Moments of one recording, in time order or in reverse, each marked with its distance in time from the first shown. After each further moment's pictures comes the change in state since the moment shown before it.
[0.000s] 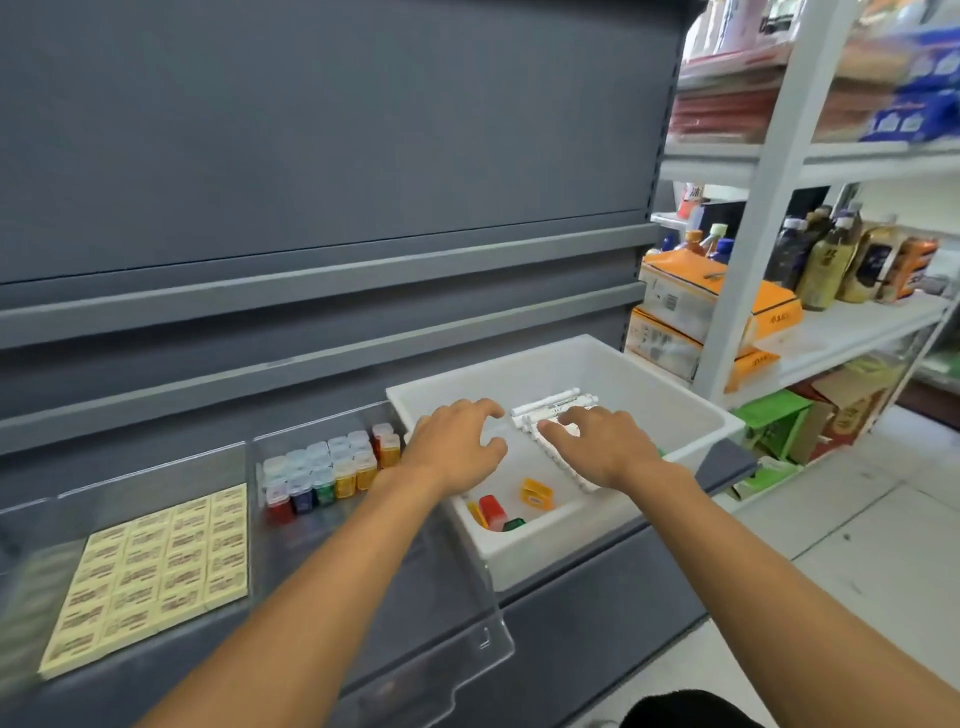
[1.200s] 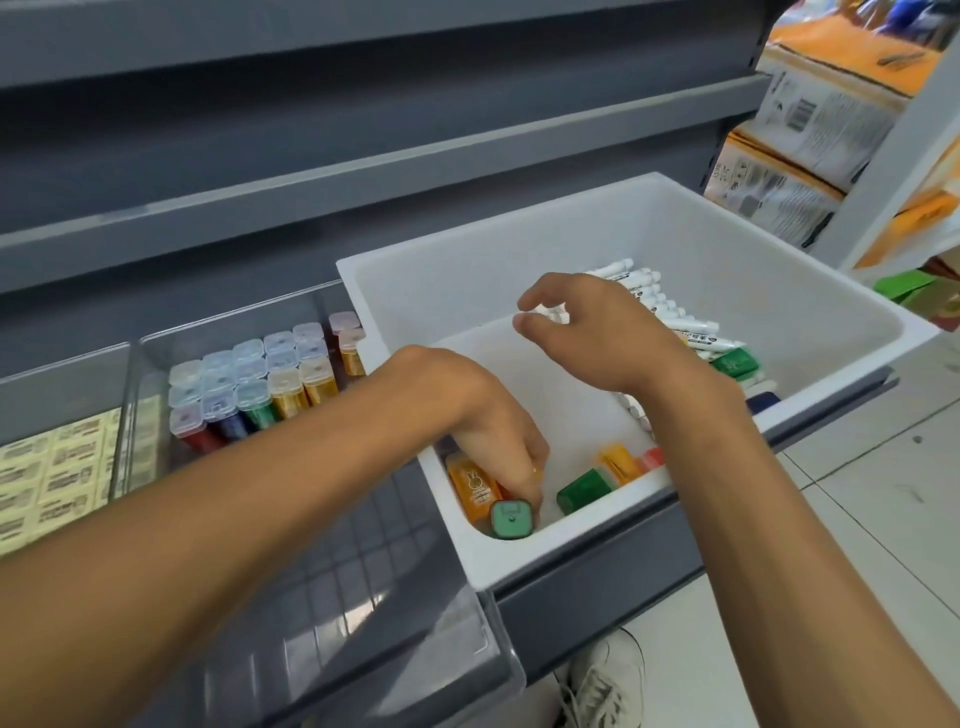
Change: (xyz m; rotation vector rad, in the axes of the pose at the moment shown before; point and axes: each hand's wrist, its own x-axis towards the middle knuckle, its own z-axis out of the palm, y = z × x) left_hand 0.071 -0.001 0.050 0.344 -1.086 0.023; right_hand 0.085 -0.010 0.043 0.249 -0.033 -0.243
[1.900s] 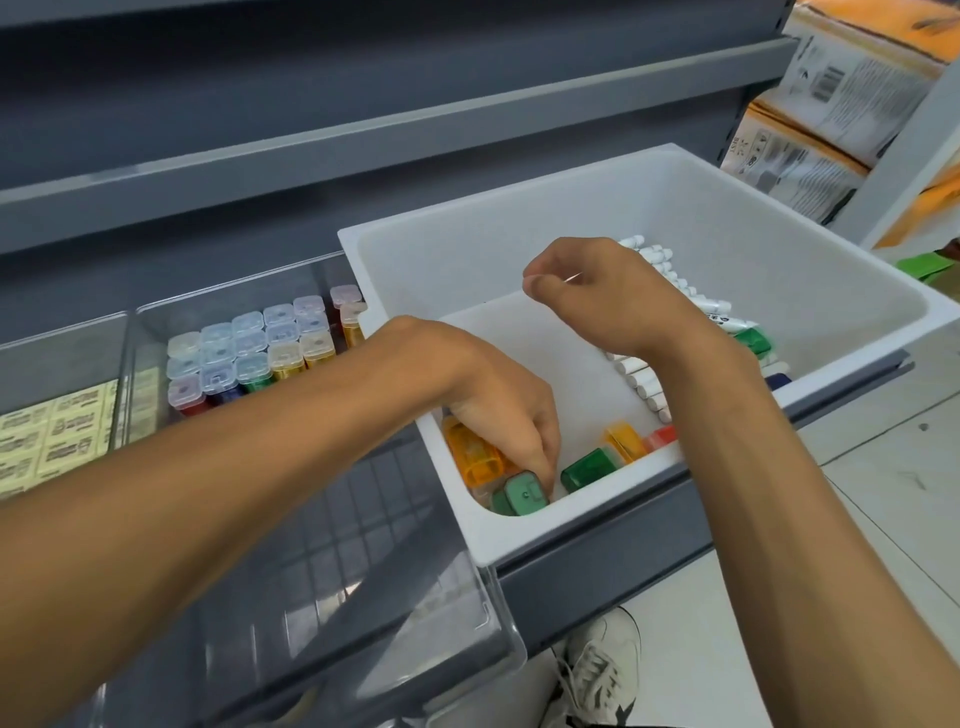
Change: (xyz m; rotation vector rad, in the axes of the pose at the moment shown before) left_hand -0.001 -0.002 0.000 -0.090 0.023 0.158; right_hand 0.007 0.002 -0.001 0.155 -0.013 0.009
